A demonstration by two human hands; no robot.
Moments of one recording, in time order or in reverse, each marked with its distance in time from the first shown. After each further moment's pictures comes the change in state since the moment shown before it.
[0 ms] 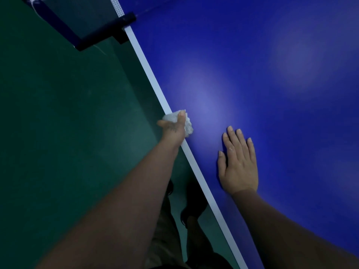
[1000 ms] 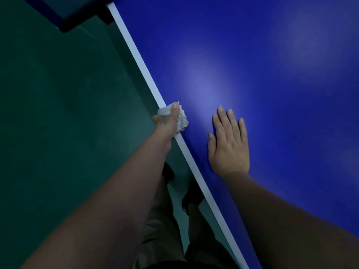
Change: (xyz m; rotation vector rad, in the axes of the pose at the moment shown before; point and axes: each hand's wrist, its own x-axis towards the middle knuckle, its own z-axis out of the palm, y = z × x) left_hand 0.011 -0.052 0.000 0.088 0.166 -0.192; right_hand -0.002 0.002 0.001 -0.050 -0.036 -0.005
